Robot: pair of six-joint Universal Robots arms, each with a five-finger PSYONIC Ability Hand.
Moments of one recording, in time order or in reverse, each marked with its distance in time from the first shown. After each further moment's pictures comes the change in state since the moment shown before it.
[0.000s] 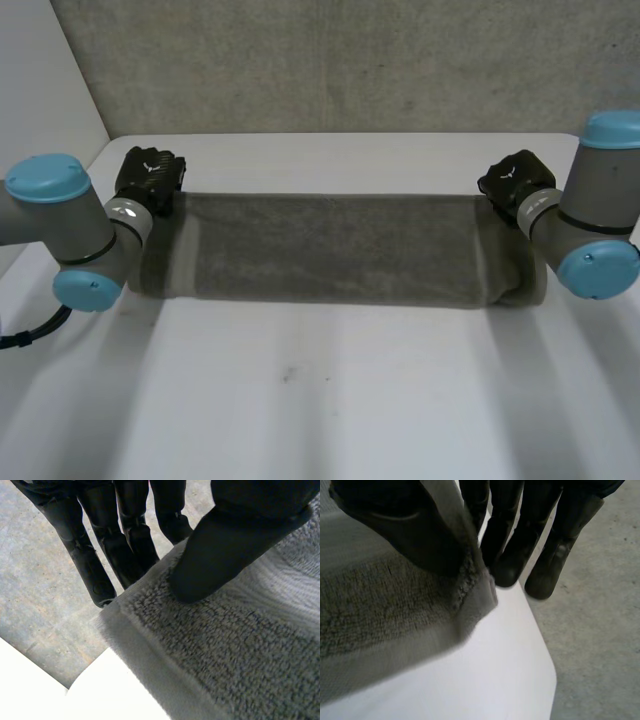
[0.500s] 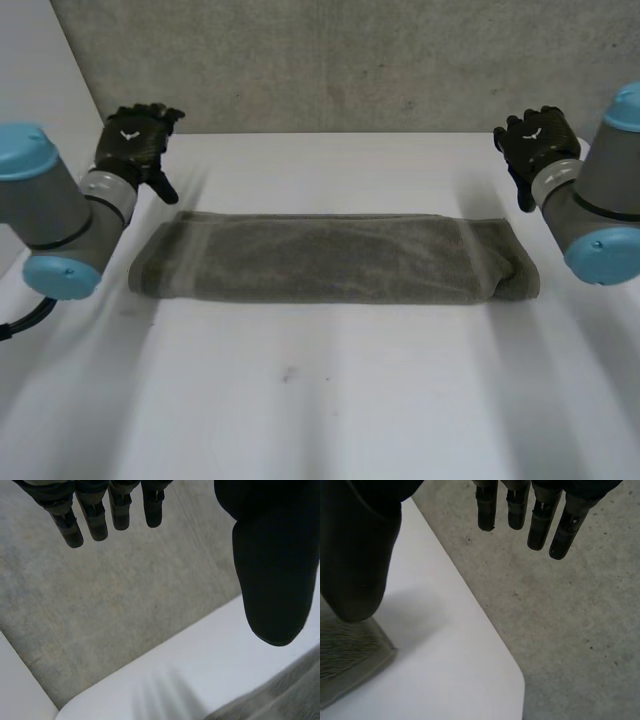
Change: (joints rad) left arm -0.001 0.202 -0.117 0.002 0.000 -0.256; right arm -0.001 -0.129 0.076 -0.102 0.053 0.171; left_hand -1.033 -1.051 -1.049 -1.051 -1.000; right_hand -1.022 -1.011 -1.013 -0.999 -1.024
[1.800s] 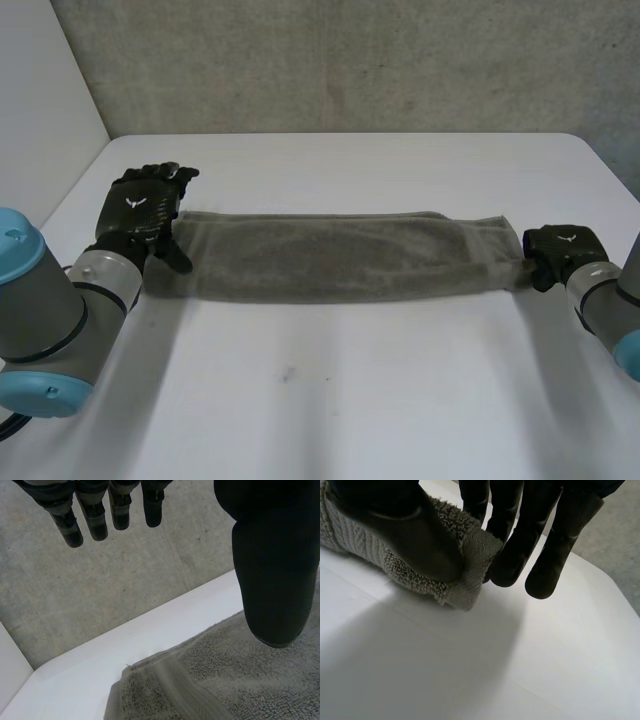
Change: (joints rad) left arm -0.081 0.328 -0.578 0.157 -0.070 -0.052; right arm -0.177 -0.081 0.531 -0.185 -0.114 0.363; left_hand -0.005 -0.003 -0.002 -0.003 0.000; right_hand 1.079 1.055 1.082 1.073 1.090
